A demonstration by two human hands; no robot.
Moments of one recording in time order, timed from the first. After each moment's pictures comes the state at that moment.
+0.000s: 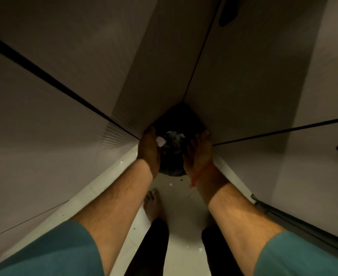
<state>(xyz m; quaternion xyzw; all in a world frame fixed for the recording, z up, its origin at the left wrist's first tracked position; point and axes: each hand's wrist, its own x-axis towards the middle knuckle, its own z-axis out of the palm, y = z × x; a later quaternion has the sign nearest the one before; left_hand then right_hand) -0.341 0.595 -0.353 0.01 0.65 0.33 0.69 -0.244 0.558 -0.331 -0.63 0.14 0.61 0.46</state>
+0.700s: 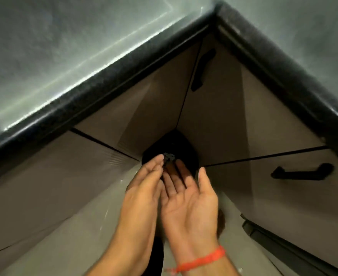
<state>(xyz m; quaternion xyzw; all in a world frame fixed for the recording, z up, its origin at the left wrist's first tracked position) -0.332 0.531 -0.125 0.14 0.60 0.38 0.69 -0.264 0.525 -0.109 -0.40 0.29 0.64 0.59</state>
